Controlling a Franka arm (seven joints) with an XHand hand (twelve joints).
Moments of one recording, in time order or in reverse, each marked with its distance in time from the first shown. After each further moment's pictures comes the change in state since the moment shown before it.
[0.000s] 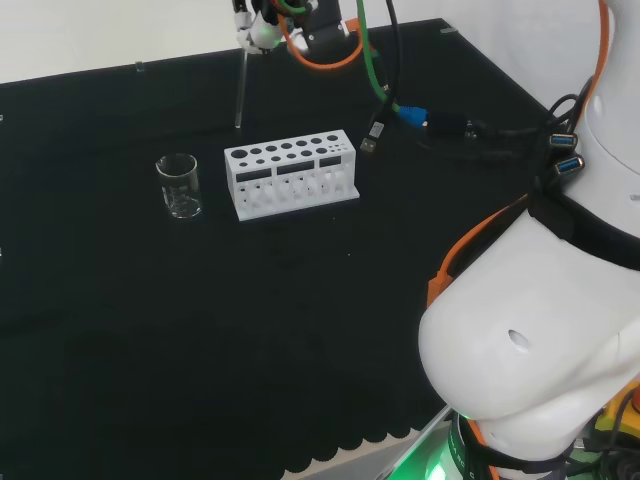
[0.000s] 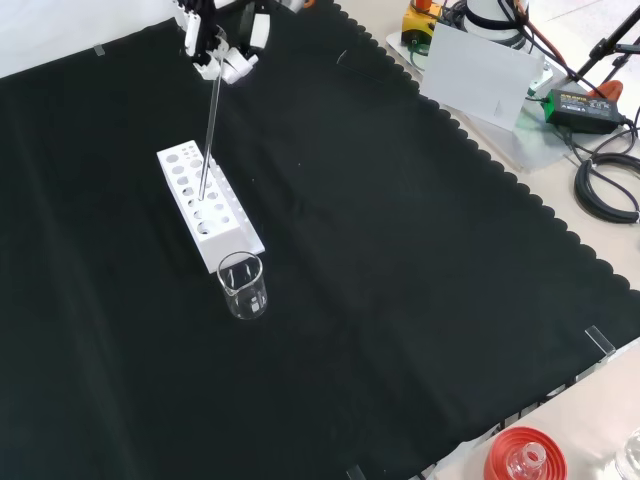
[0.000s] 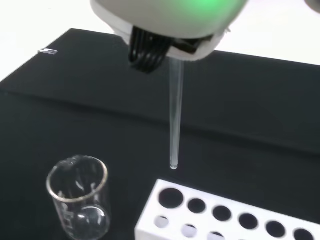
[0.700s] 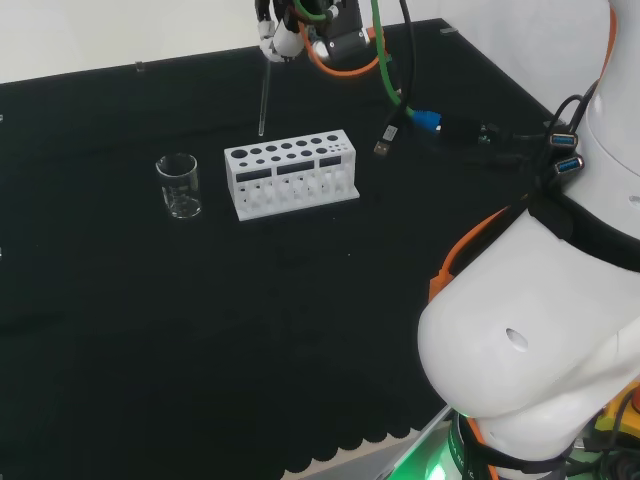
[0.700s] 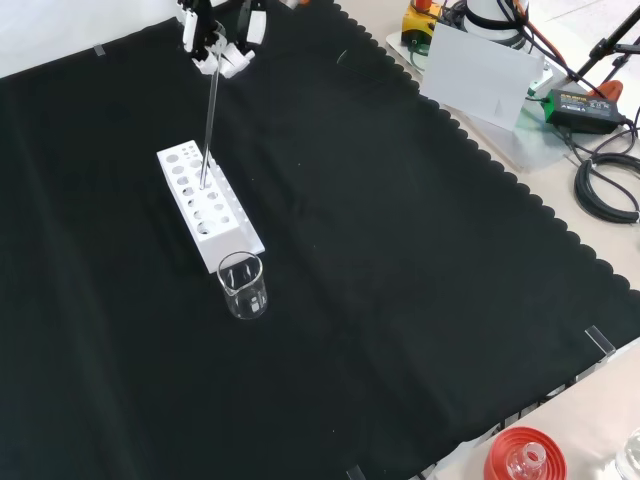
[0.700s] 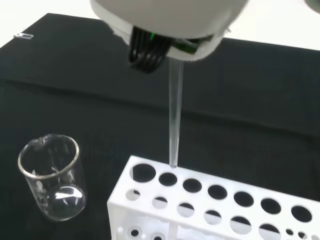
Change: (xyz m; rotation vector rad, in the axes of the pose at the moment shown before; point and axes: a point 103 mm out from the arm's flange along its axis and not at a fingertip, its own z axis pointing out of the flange) arm -0.022 -0.014 0.013 0.034 -0.010 0.035
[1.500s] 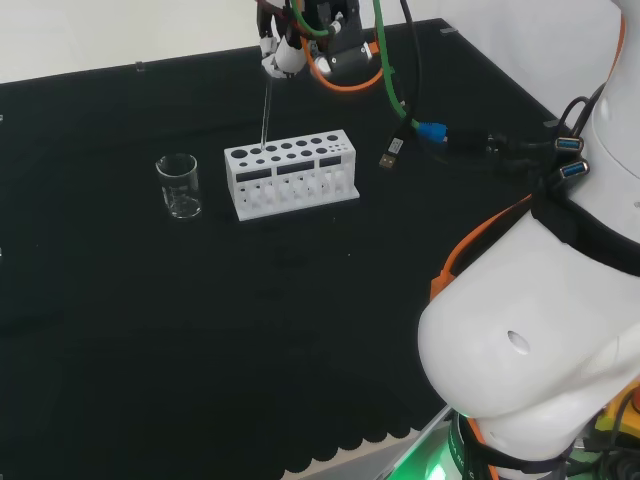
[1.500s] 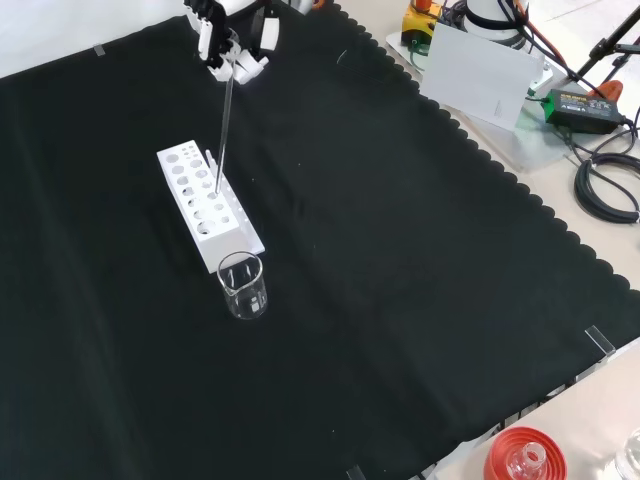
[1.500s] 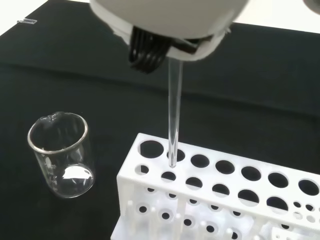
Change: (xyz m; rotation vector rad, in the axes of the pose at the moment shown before) arm 0.009 -0.015 0.014 0.023 0.004 -0.005
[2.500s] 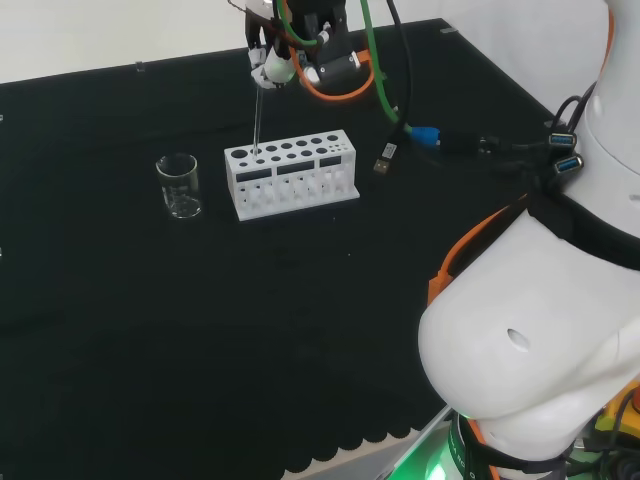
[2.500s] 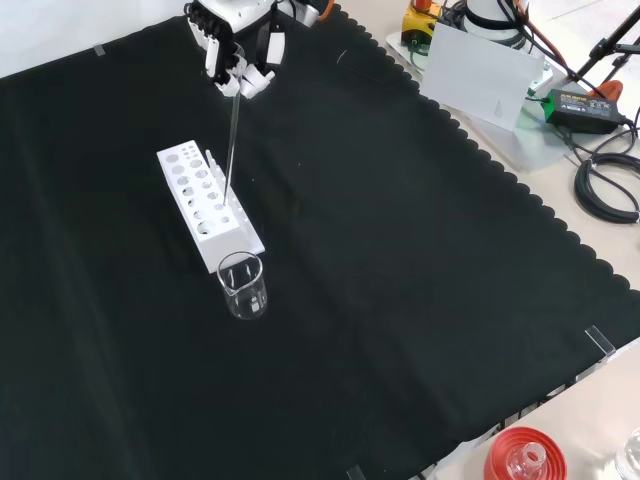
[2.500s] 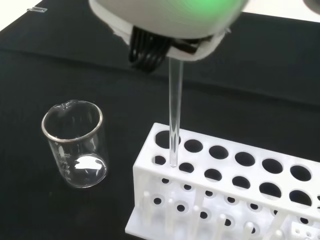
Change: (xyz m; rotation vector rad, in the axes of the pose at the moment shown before) arm 0.015 0.006 0.012 0.019 0.000 -0.021
